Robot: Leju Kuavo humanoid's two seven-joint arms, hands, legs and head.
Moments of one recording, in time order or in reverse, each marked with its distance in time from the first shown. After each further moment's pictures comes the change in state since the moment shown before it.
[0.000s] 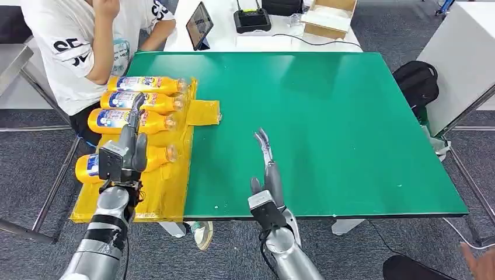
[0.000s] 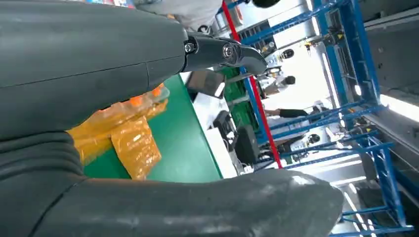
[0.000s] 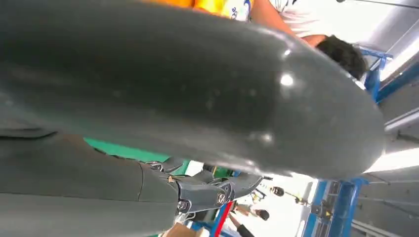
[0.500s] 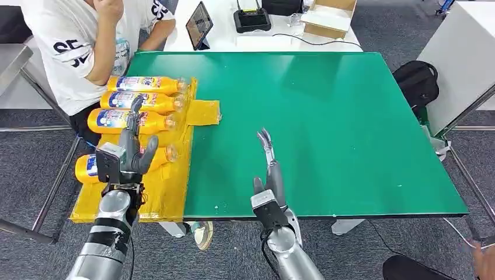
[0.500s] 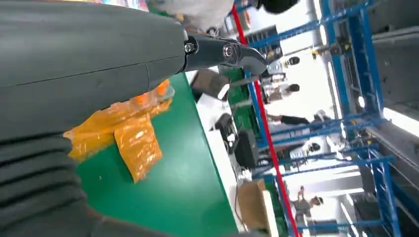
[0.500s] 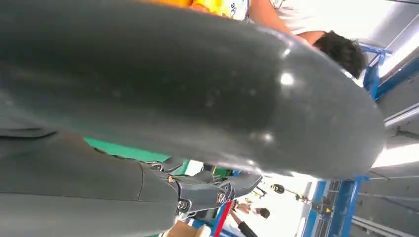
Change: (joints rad) left arm 0.021 -0.023 0.020 -0.013 0.019 0.026 0.003; right arm 0.001 0.000 -0.010 -0.003 -0.008 0.008 -0.007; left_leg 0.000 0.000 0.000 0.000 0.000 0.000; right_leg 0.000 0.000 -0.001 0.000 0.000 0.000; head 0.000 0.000
